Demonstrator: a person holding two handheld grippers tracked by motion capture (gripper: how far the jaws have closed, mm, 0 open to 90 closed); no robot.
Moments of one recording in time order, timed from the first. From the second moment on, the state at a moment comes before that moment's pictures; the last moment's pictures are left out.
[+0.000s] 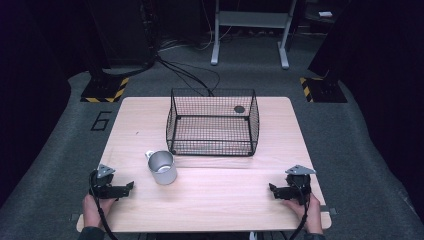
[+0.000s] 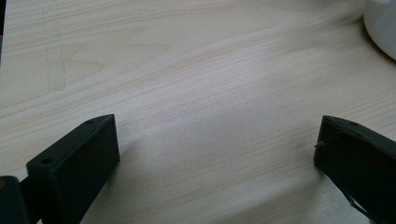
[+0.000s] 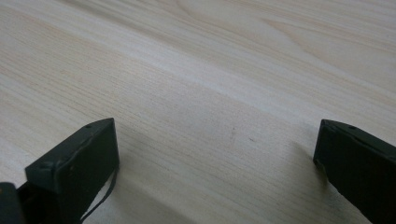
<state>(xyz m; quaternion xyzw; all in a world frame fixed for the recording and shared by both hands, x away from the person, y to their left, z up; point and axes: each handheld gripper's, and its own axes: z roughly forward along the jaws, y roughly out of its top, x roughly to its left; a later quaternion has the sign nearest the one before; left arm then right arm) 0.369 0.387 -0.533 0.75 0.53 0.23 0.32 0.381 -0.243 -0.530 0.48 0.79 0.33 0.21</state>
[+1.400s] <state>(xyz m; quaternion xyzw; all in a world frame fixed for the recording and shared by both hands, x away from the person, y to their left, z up) 0.340 0.369 -0.497 0.75 0.49 0.19 0.41 0.381 -0.243 -0.530 0.48 0.78 0.33 0.21</state>
